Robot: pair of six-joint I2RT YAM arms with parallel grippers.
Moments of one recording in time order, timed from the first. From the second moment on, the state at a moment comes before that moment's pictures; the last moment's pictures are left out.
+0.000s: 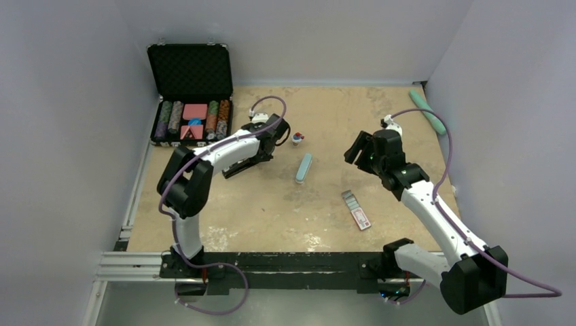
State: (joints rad) left arm -0.63 1.88 1.40 -0.72 -0.54 -0.67; right arm 0.33 1.05 0.83 -0.43 0.13 0.67
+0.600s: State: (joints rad) left arm -0.58 1.96 1.33 -0.65 -0.47 -0.93; right arm 0.33 1.05 0.83 -0.42 0.11 0.65
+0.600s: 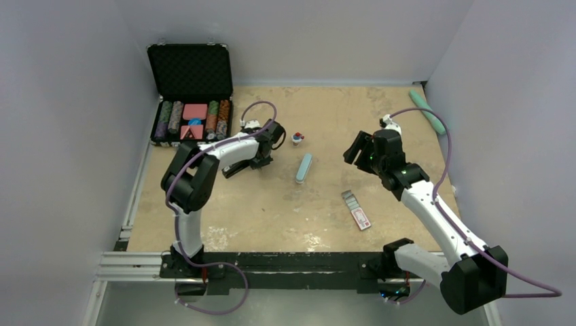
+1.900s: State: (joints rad) left arm -0.62 1.89 1.26 -0.63 -0.48 -1.04; right arm 0.33 1.03 0.83 -0.40 0.06 0.65
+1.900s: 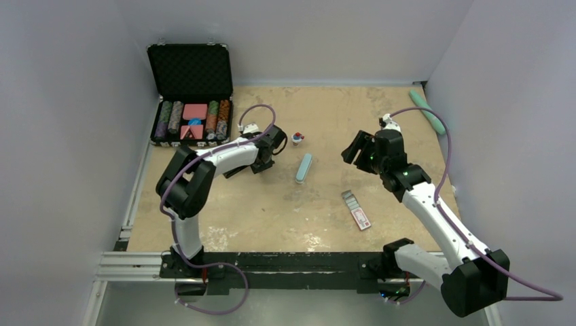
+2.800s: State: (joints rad) left arm -0.62 1.92 1.27 -0.60 -0.47 -1.01; right arm 0.33 1.03 0.83 -0.40 0.06 0.65
